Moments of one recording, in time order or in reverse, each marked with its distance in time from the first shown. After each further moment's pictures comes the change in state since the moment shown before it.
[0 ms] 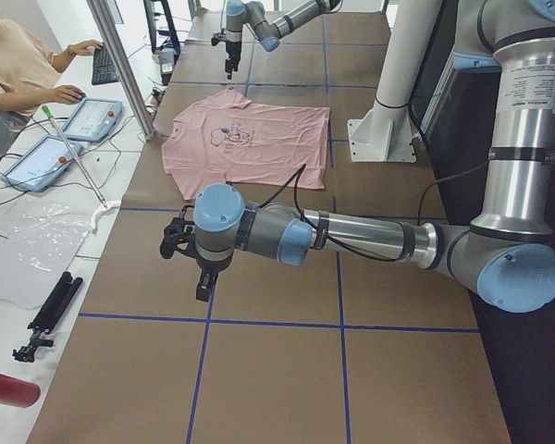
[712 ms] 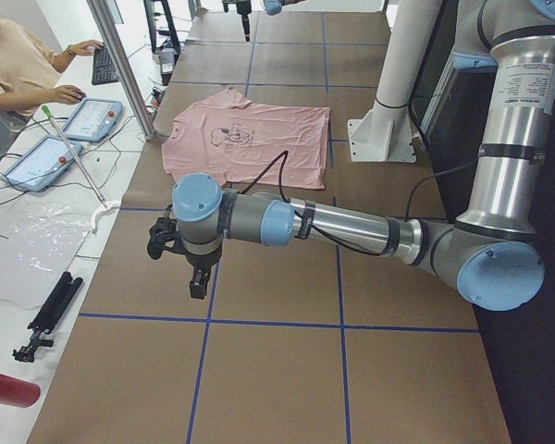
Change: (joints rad) left arm -0.001 -0.059 0.008 0.142 0.018 0.000; right arm 0.217 -0.175 0.290 -0.453 0.267 -0.835
